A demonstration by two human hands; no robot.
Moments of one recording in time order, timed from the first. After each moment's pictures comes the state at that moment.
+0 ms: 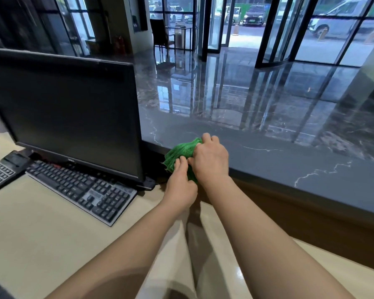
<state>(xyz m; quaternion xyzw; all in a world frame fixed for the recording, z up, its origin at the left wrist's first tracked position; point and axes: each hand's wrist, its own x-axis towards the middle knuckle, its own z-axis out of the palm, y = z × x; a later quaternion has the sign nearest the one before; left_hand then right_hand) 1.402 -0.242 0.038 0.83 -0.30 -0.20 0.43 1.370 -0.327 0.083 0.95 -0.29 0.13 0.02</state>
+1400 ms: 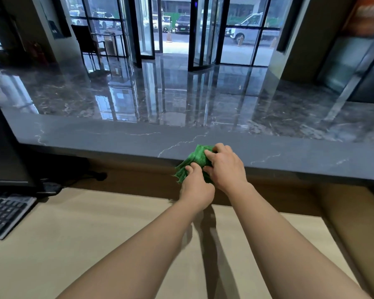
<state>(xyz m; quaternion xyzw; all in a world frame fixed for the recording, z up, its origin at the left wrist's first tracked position) 1.110 -0.364 0.069 0.80 -0.42 -0.31 0.30 1.045 -0.447 0.076 0.90 -0.42 0.12 0.01</state>
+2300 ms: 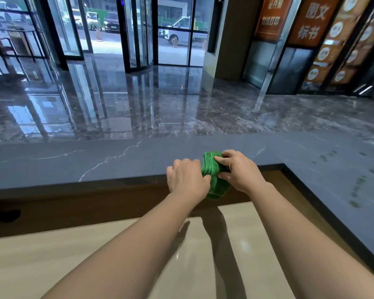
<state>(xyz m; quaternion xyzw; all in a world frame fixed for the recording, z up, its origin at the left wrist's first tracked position) 1.017 -0.443 0.095 0.77 -0.61 -0.06 0.18 0.871 -0.521 0.085 0.85 -0.53 0.08 -0.02</state>
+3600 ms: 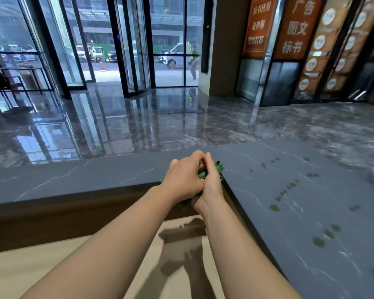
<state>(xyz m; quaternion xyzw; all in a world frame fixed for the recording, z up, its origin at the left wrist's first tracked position) 0.860 -0.479 0.138 0.61 -0.74 -0.10 0.27 0.786 -0.481 0.123 0.13 -0.34 0.54 -0.76</state>
